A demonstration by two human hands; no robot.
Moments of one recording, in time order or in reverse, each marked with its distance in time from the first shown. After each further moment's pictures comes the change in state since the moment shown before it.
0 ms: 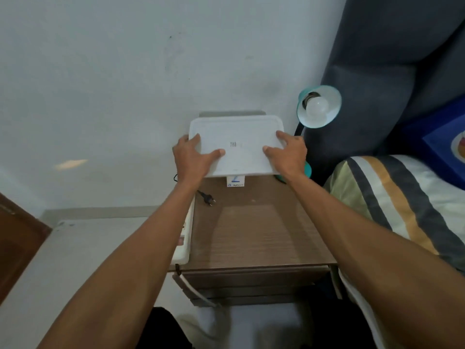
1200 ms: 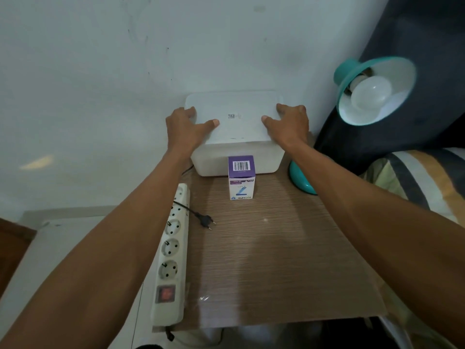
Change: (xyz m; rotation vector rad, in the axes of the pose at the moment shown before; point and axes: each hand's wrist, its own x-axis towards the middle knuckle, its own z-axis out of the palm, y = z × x) left_hand 0.165 -0.038 0.074 0.094 -0.143 -0.026; right_hand 0.157 0.022 0.096 -0.243 -0.091 0.030
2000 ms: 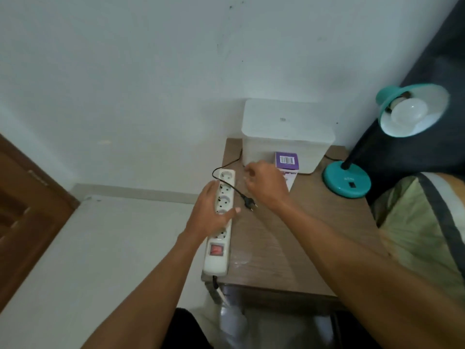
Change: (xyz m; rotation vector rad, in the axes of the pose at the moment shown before) left_hand -0.203 -0.146 -0.054 0.043 -0.196 0.012; right_hand -0.187 -0.055 0.081 -0.209 -0.231 -0.506
